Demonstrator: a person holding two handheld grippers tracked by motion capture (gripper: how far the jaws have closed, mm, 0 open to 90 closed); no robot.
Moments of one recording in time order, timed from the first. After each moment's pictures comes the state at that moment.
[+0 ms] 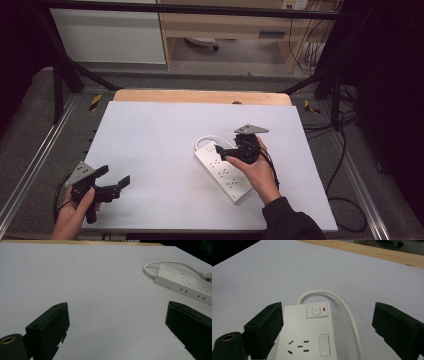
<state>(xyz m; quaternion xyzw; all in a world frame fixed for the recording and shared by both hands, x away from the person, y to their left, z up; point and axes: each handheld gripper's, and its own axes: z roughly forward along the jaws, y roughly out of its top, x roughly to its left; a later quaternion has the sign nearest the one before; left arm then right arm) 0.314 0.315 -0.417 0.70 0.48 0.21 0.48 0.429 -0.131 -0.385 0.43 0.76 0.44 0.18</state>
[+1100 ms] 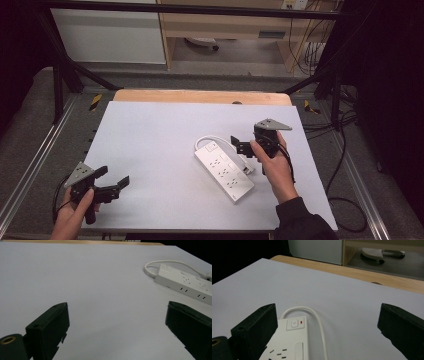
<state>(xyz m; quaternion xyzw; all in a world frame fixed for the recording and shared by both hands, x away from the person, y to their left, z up) 0.312 0.316 -0.417 0.70 0.48 0.21 0.48 0.426 -0.177 -0.362 0.44 0.72 0.48 0.22</state>
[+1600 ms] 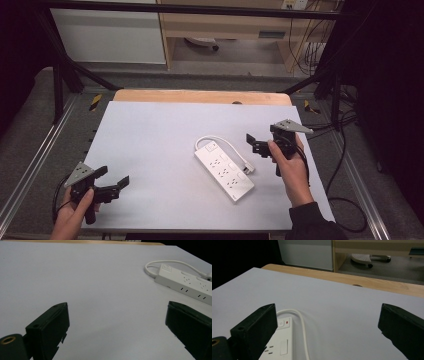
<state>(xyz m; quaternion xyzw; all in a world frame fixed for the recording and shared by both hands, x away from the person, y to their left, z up) 0.312 0.316 -0.417 0.70 0.48 0.21 0.48 0.414 -0.217 -0.353 0.46 0.69 0.49 0.24</state>
